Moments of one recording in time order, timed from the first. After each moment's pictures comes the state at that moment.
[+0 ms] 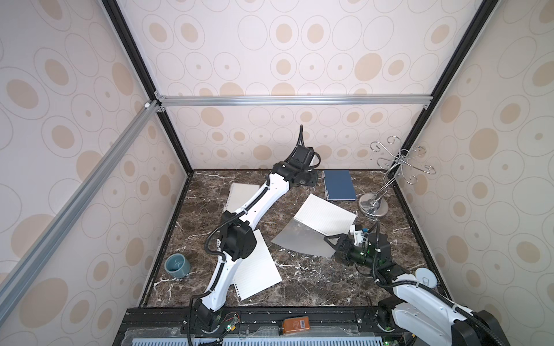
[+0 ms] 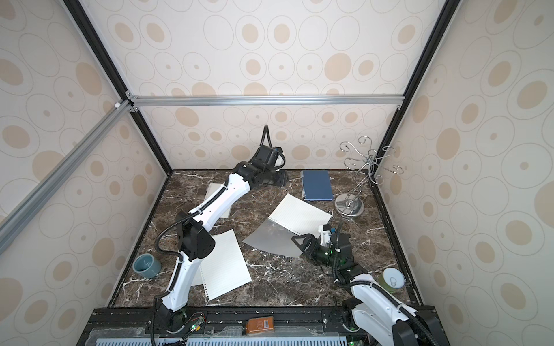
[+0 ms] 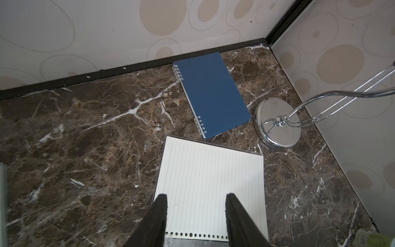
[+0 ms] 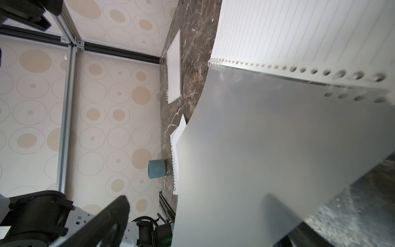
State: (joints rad) left arm -0.64 2.26 2.38 -0.86 0.01 -0.32; right arm 0.31 0.92 0.22 0.27 -0.56 1.11
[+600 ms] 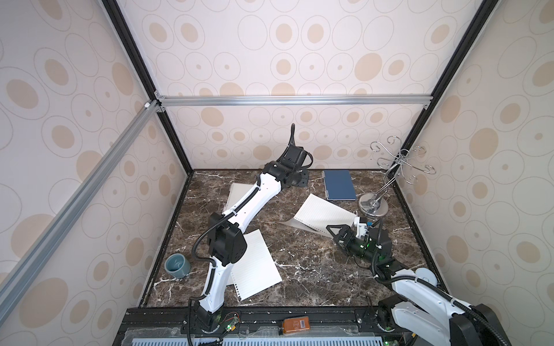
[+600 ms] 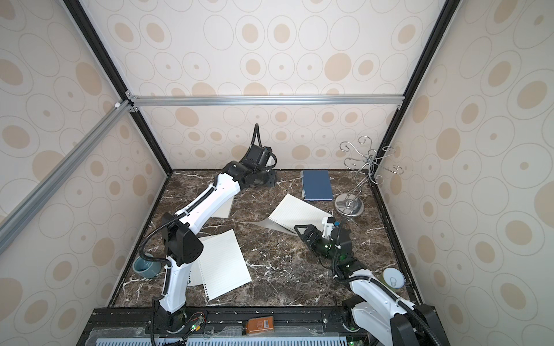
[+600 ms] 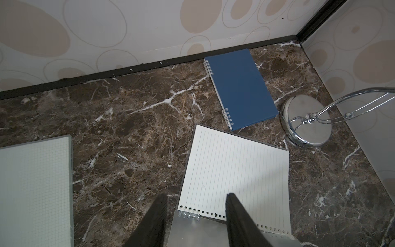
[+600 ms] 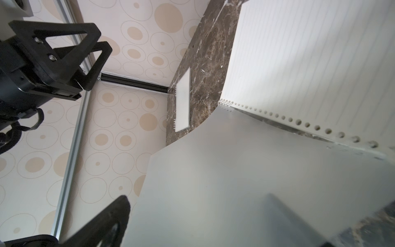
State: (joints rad) left arm -0.62 2.12 2.23 -0.87 -0.10 -0.31; right arm 0.31 0.97 0.29 0.36 -0.44 1.13
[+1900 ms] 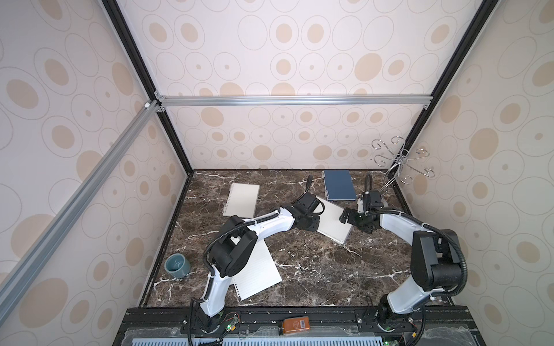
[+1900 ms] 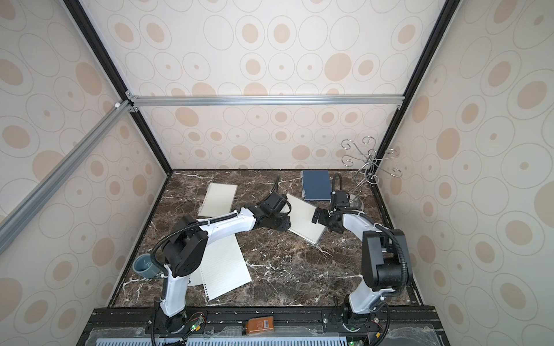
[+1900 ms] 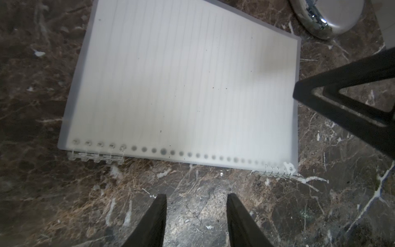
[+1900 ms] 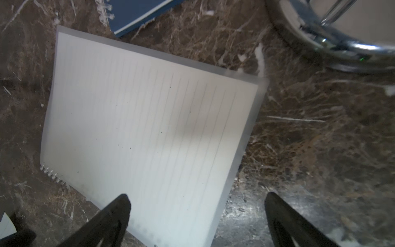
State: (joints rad) left arm -0.80 2.05 1.54 -0.45 0.04 -0.48; right arm 0.07 1.65 0.96 -0.41 -0.18 0.44
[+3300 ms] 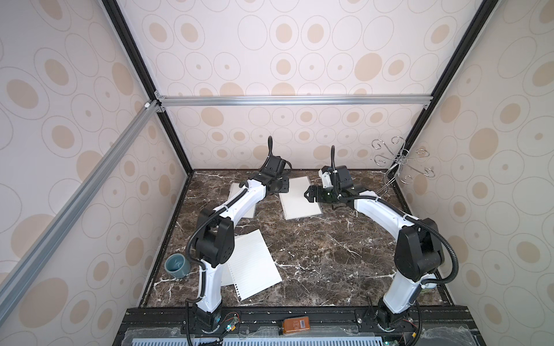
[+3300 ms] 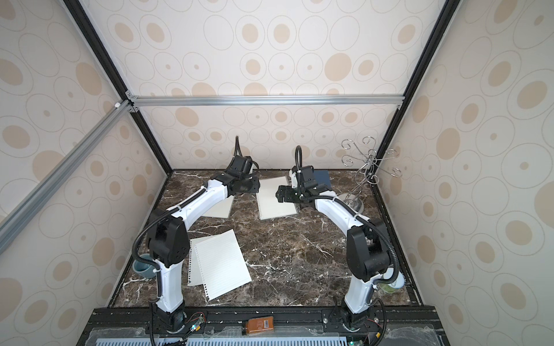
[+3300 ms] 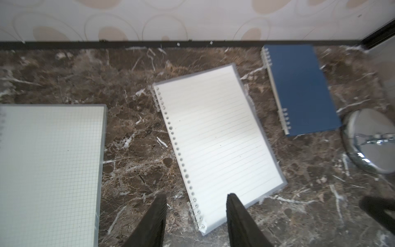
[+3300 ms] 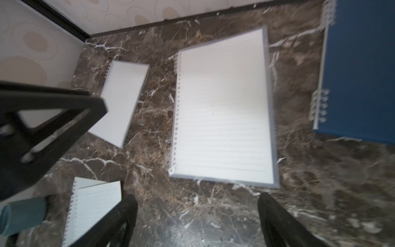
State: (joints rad) left arm -0.51 1.97 1.78 -0.59 -0.09 -0.35; right arm 0.40 1.80 1.48 -0.45 -0.15 0.34
